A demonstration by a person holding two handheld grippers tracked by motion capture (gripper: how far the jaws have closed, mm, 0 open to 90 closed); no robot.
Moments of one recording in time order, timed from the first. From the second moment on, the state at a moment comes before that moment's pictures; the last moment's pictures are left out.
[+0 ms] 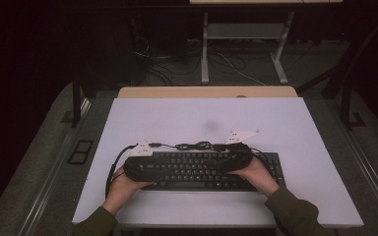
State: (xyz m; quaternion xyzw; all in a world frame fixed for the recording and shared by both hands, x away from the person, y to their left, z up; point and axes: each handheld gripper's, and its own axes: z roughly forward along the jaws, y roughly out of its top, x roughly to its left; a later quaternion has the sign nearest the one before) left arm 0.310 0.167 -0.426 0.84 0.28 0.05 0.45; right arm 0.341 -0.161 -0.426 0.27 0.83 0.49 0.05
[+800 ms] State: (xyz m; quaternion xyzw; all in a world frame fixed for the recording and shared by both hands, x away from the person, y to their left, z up) left arm 0.300 0.157 -0.423 0.85 0.24 0.00 0.46; right arm 0.342 -0.162 -0.428 0.28 0.83 0.48 0.05
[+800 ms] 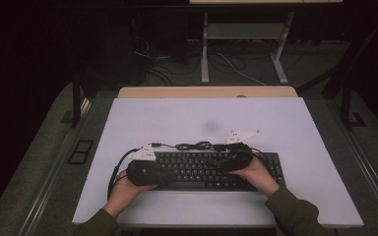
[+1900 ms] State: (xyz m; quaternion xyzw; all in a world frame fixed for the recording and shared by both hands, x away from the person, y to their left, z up) left arm 0.299 0.140 -0.436 0.88 0.20 -0.02 0.42; right arm 0.343 -0.162 -0.427 0.28 0.83 0.48 0.05
